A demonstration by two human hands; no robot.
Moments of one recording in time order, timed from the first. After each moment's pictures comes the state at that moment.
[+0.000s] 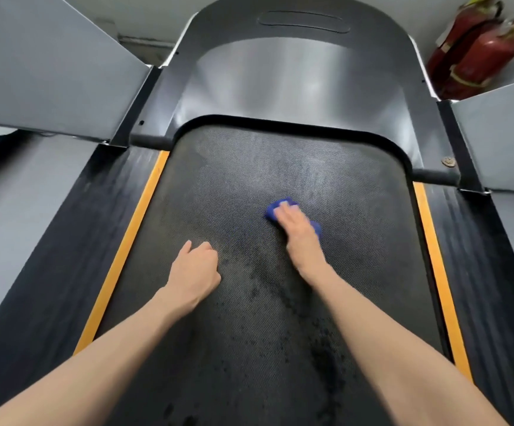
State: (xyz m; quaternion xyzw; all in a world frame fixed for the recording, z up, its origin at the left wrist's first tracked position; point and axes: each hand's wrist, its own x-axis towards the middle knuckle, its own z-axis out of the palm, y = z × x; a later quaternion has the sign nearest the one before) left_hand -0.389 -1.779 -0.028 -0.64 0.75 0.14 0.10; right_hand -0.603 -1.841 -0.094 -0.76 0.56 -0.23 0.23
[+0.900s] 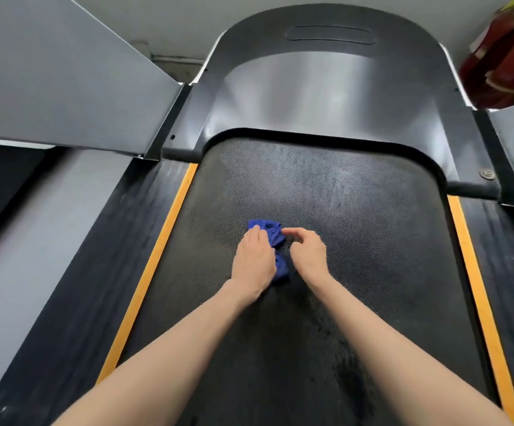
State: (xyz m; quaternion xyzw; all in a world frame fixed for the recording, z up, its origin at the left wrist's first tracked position) left_hand -0.433 -1.813 -0.049 -0.66 0.74 0.16 -0.06; right_hand -0.549 -1.828 -0.047 -0.53 0.72 -0.28 0.35
